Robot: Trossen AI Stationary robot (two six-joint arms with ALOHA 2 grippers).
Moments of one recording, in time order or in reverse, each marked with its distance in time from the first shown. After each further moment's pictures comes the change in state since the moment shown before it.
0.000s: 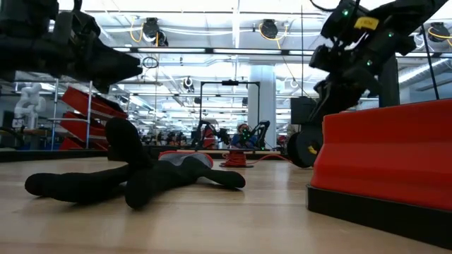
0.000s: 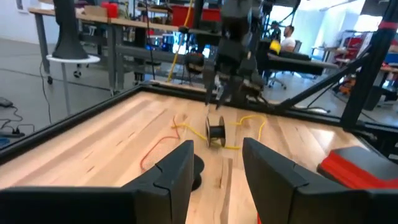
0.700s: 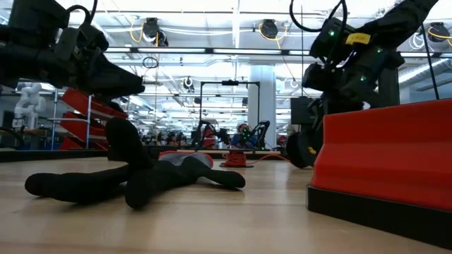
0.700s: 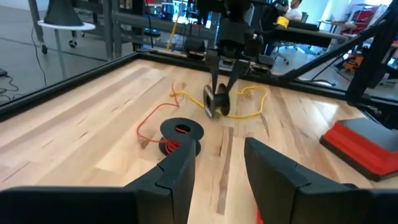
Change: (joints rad) left arm 0.000 0.165 0.000 0.053 0.022 -0.050; right arm 0.000 0.197 0.000 0.088 -0.133 0.019
